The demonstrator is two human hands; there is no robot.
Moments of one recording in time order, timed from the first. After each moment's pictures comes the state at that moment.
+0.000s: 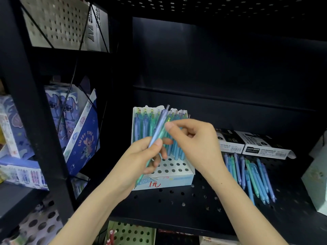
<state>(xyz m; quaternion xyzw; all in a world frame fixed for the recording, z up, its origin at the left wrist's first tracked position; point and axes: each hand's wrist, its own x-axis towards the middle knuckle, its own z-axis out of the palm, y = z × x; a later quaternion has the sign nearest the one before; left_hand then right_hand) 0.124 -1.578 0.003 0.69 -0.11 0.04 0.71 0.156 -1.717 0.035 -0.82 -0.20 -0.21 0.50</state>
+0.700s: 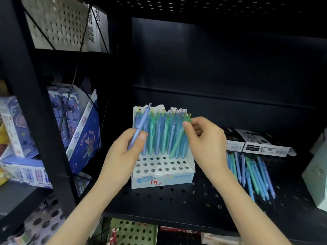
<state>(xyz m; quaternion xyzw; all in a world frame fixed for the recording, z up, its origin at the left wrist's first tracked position) 0.124 -1.560 -0.008 0.77 -0.04 0.24 0.59 0.171 -1.730 0.020 -0.84 -0.13 -0.33 0.41</state>
